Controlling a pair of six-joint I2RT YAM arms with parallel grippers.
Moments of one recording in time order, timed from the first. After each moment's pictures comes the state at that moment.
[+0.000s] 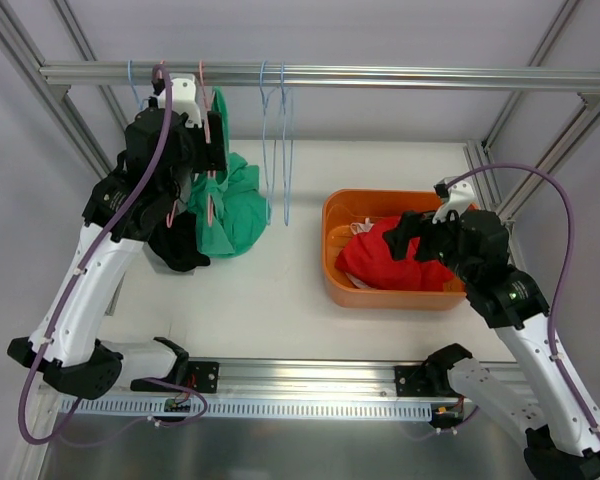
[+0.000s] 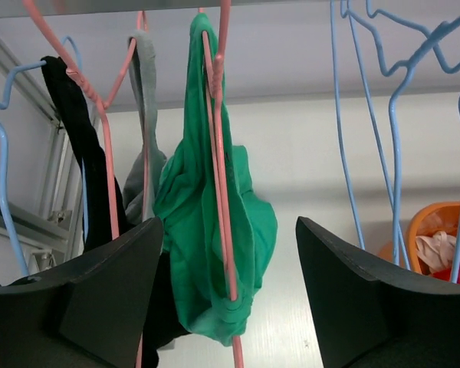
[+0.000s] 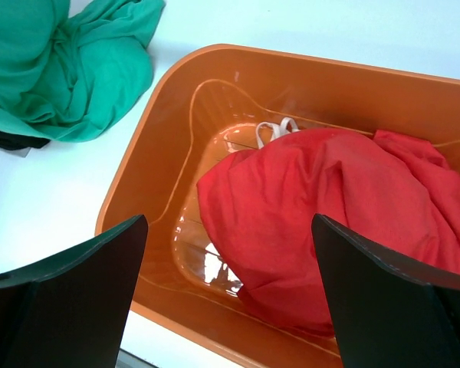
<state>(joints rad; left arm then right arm) -0.50 1.25 1.73 -0.76 -0.41 -0.11 0.45 0.75 1.02 -0.66 0.02 0.23</state>
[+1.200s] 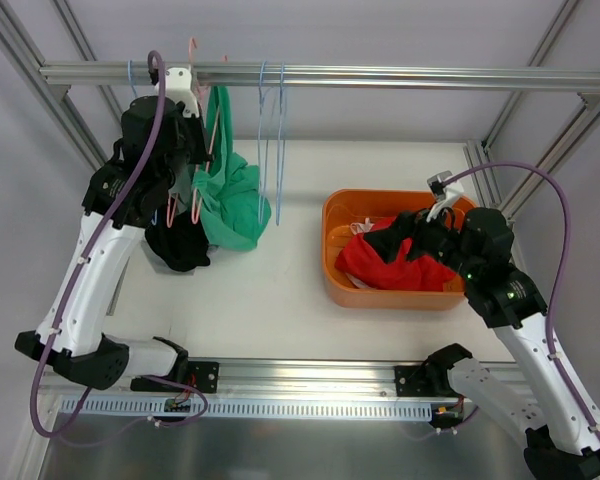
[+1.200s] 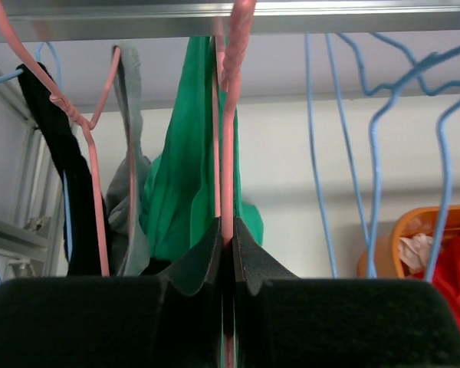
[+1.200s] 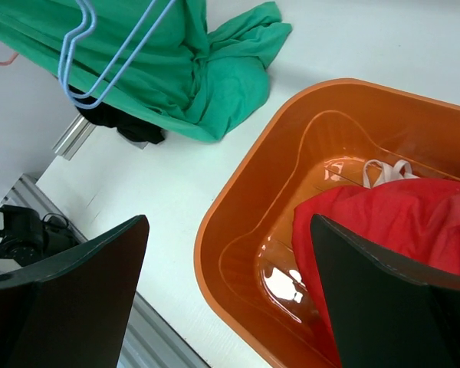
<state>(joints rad) -0.43 1.32 1.80 -0.77 -0.31 -0.13 0.45 0.75 1.00 -0.50 -0.28 0.31</state>
